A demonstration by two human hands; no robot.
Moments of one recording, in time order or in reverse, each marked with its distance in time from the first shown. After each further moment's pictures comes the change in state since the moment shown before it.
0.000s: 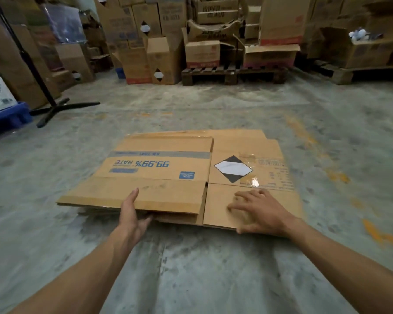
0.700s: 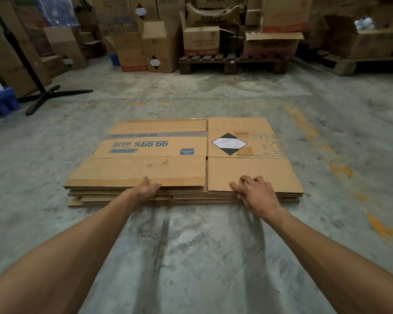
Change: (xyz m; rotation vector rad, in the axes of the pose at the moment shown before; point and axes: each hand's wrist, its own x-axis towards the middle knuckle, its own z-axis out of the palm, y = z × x) left_hand 0.028 0.017 0.039 1.230 -0.218 -0.048; right_hand 0.044 0.000 0.021 -0.069 0.063 0.344
